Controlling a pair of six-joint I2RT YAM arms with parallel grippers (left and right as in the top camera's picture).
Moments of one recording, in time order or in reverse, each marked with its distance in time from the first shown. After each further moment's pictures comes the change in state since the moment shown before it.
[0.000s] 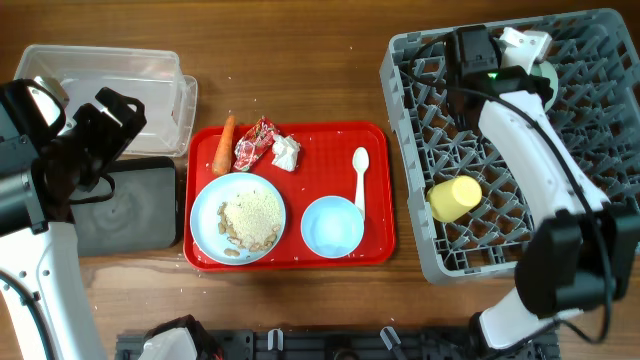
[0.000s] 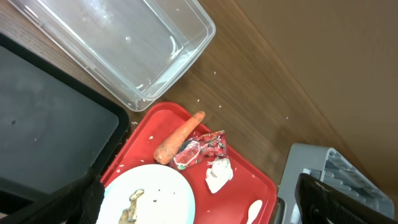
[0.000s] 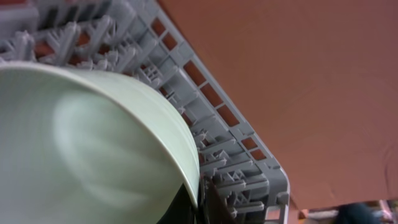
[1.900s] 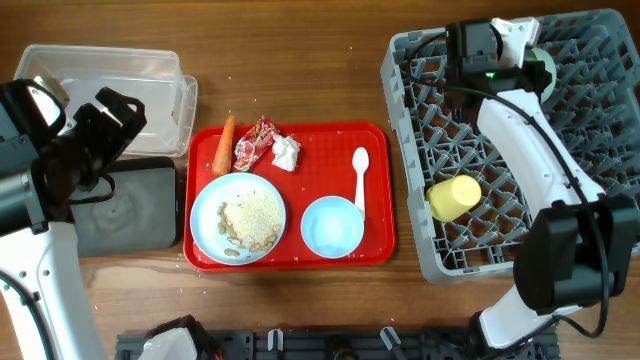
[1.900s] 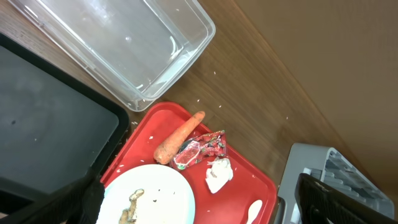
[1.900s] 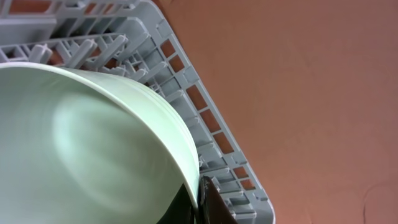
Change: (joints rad) left arm 0.000 0.000 0.000 0.000 0.000 0.000; right arm -0.012 0.016 -0.011 0.203 0.021 -0.290
